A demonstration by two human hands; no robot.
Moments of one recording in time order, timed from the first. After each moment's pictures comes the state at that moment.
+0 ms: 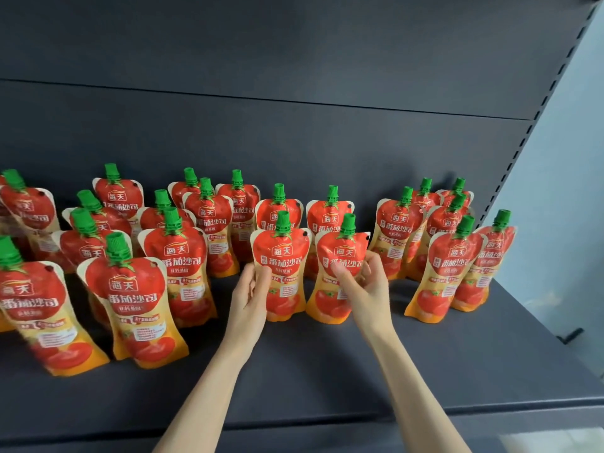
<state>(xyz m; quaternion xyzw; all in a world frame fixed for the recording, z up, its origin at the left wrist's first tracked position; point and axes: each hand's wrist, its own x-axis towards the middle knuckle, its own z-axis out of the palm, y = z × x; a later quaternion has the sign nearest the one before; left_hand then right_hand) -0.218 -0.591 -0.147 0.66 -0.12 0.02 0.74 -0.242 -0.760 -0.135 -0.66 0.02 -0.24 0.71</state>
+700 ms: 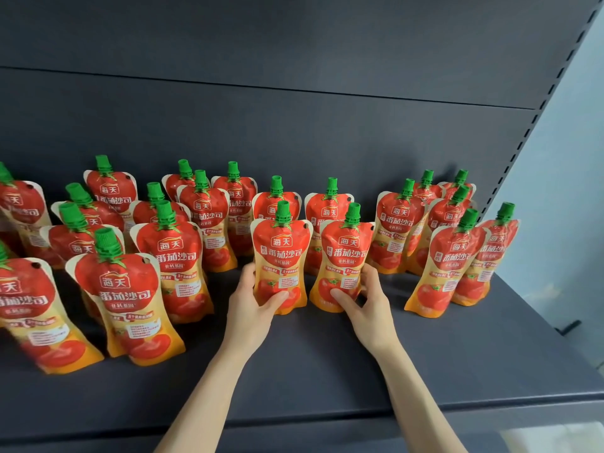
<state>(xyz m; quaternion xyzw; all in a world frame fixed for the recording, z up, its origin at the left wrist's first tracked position) -0.209 -0.590 -0.170 0.78 -0.11 0.06 0.61 -0.251 -0.779 -0.171 -0.79 0.04 -0.21 0.57</state>
